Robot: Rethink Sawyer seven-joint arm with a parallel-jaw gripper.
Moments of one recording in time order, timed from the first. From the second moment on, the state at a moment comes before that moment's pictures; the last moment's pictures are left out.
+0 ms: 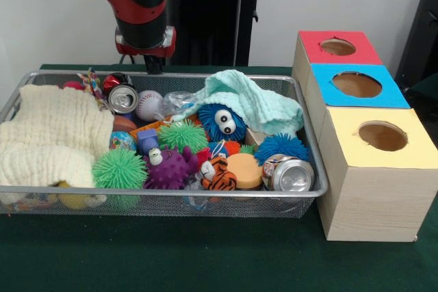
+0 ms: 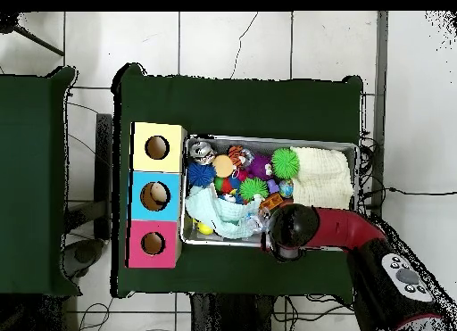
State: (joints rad) arm -0.68 -0.54 0.23 1.76 -0.50 0.89 1.74
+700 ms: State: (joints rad) arm -0.66 -0.53 0.23 1.68 -0.50 0.85 1.74
